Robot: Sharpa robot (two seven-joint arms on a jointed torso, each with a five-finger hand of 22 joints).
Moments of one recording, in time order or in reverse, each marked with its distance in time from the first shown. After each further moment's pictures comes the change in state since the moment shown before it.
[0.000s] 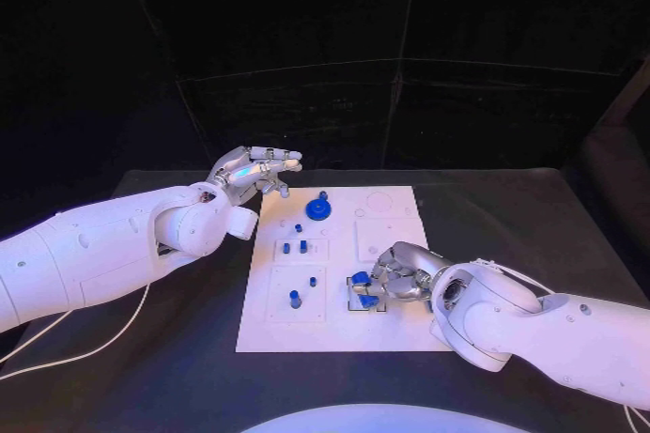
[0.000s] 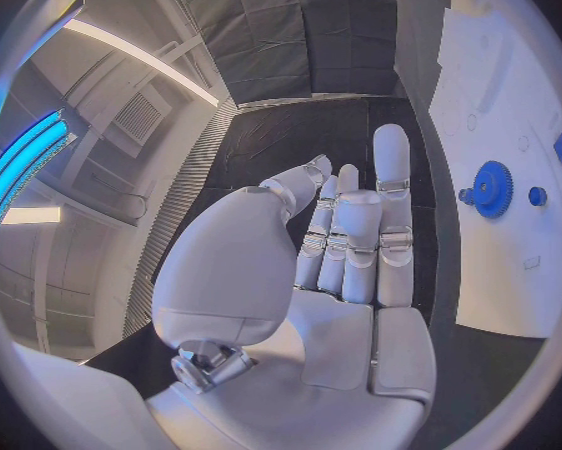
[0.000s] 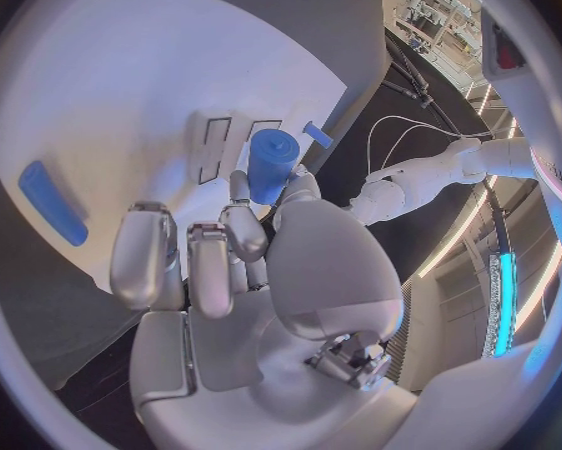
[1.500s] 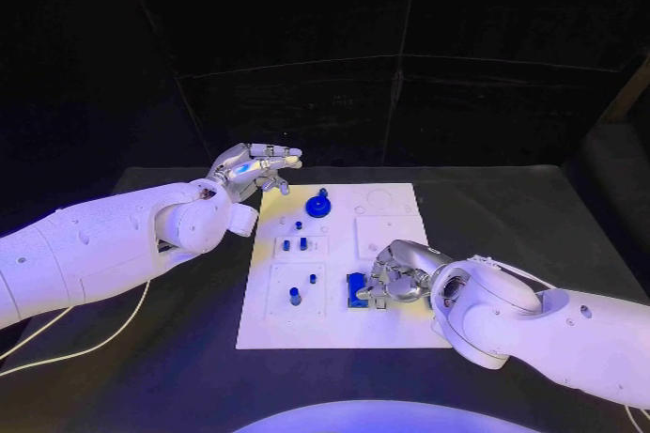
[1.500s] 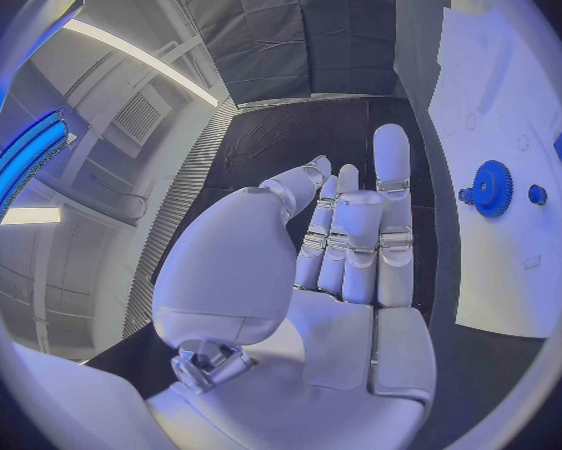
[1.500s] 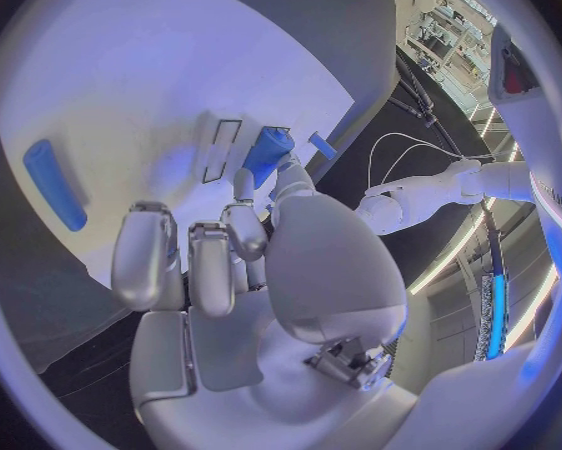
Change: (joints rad) left arm 0.000 -0.001 0.000 -0.002 0.000 0.000 -0.001; left_hand -0.005 0.005 0.000 0.000 0.000 0.000 0.000 0.000 0.000 0.000 0.000 0.000 0.000 0.000 0.000 0.004 0.000 0.000 0.000 0.000 0.000 -0.001; right arm 0.000 0.002 0.000 0.005 -0.090 0.042 -0.017; right_hand 0.037 -0.101 0.147 -0.098 -0.183 -0.022 -0.004 0.073 0.045 0.016 -0.005 -0.013 0.030 0.002 -0.005 -0.004 0.001 0.000 0.004 -0.011 0.000 0.012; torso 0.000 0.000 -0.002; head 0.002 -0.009
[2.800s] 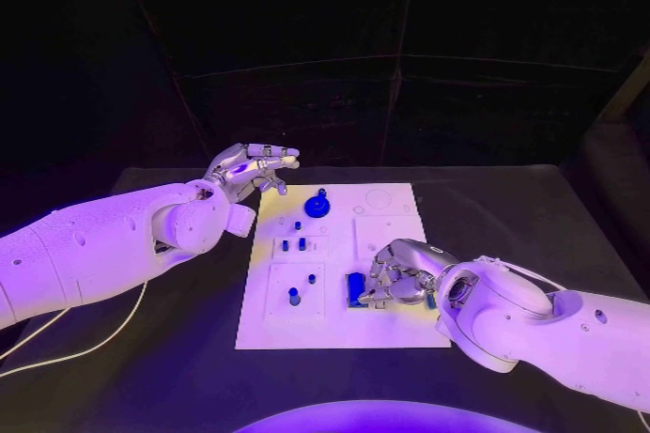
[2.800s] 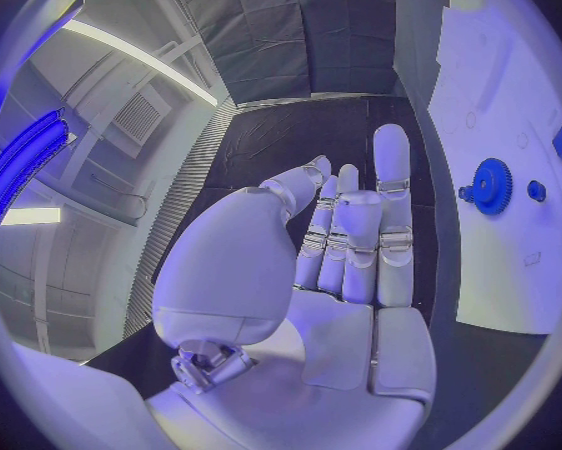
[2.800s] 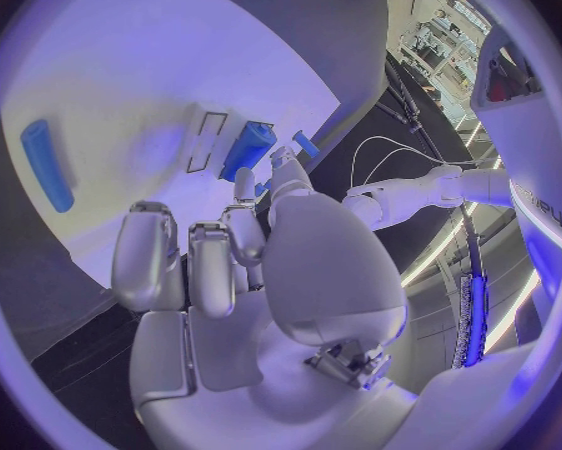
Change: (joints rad) left arm 0.000 -0.004 0.000 0.001 0.000 0.000 0.000; left_hand 0.000 0.000 0.000 0.000 0.000 0.000 0.000 0.000 0.000 0.000 0.000 0.004 0.000 0.000 0.000 0.000 0.000 0.000 0.000 0.000 0.000 0.000; right arm 0.000 -0.043 0.000 0.034 -0.028 0.000 0.095; right_hand 0.037 0.023 -0.014 -0.043 -0.017 0.007 -0.007 0.013 0.003 0.019 -0.005 0.025 0.039 0.002 -0.005 0.000 0.000 0.000 0.000 0.000 0.000 0.005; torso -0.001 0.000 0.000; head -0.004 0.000
